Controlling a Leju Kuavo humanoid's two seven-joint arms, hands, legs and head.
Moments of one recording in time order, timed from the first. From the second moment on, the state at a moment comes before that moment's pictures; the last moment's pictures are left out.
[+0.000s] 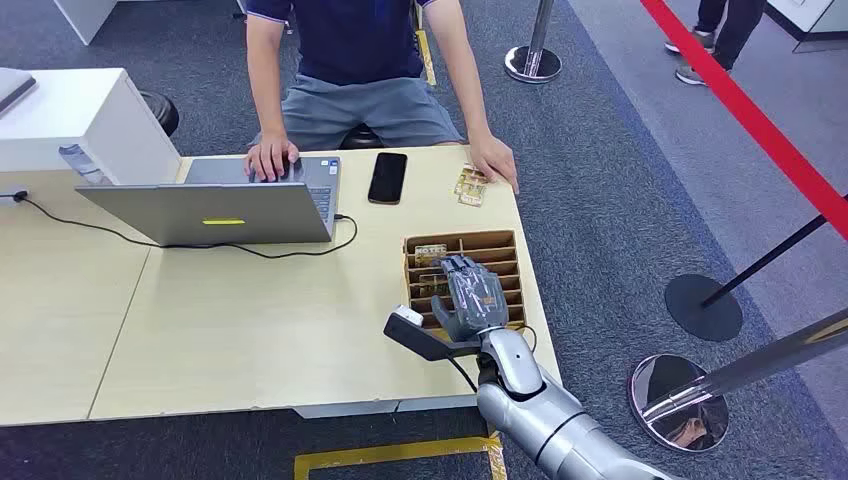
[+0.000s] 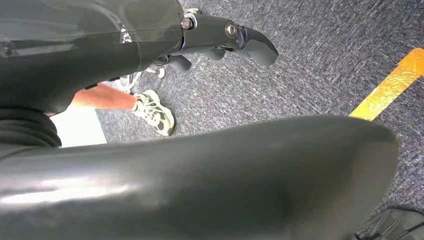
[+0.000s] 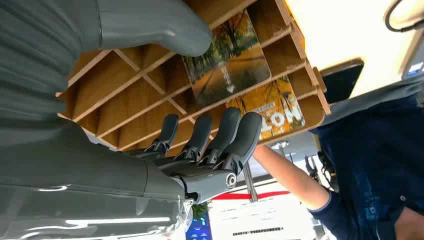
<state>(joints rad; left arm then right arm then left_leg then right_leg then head) -0.30 0.12 -1.42 -0.21 0.58 0.32 0.15 -0.47 -0.03 0.82 -0.73 0.85 -0.55 0.12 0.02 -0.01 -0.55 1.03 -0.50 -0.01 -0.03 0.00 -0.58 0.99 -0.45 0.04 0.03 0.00</state>
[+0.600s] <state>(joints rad) -0.30 0.12 -1.43 -0.21 0.58 0.32 0.15 -0.50 -0.02 0.82 -0.68 0.85 -0.55 0.12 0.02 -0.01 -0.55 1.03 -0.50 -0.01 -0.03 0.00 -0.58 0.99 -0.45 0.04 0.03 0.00</state>
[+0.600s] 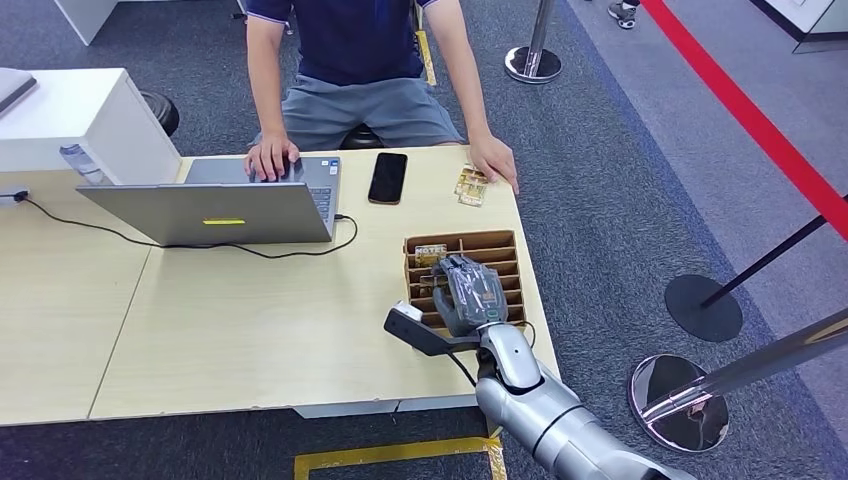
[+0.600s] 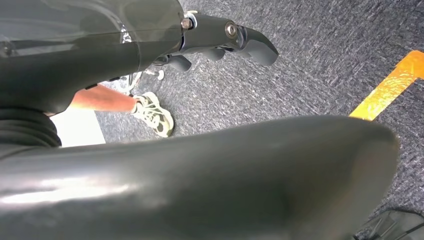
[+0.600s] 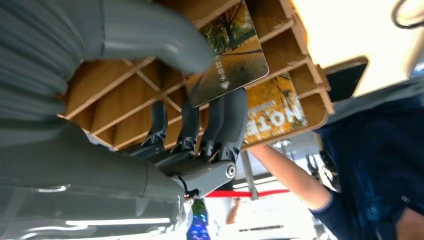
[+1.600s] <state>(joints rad) -0.31 0.11 -1.43 -0.21 0.58 0.32 0.14 -0.51 -0.01 0.82 -0.65 0.85 -0.56 0.12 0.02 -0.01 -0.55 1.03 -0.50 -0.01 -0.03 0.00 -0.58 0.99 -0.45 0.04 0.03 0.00</state>
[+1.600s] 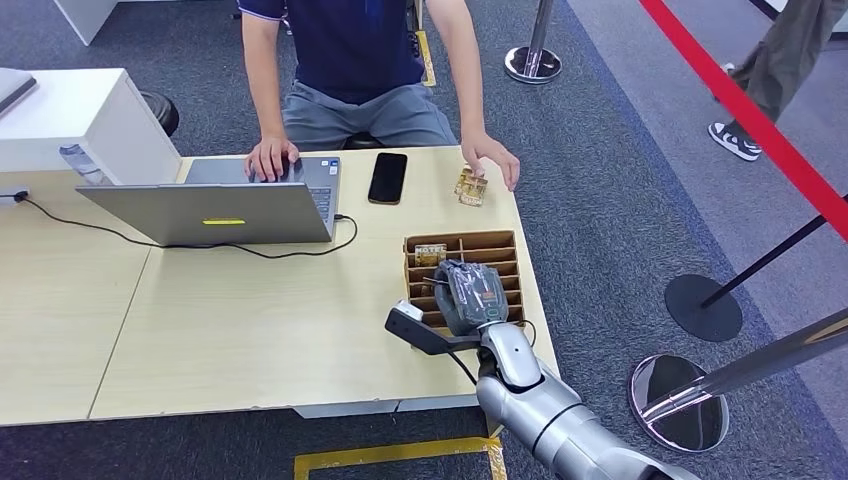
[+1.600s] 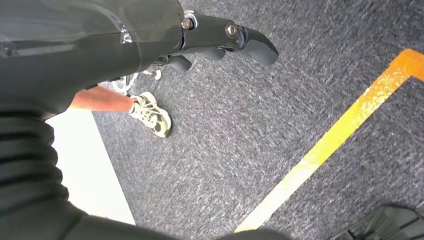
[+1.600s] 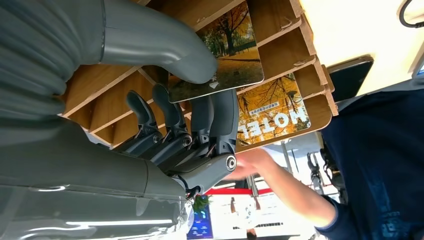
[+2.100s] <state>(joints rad) -0.30 0.11 -1.43 -0.21 0.60 0.32 0.15 -0.52 -0.03 0.76 -0.74 0.60 -0.56 0.05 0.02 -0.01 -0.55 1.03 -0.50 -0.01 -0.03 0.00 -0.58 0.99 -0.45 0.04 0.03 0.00</state>
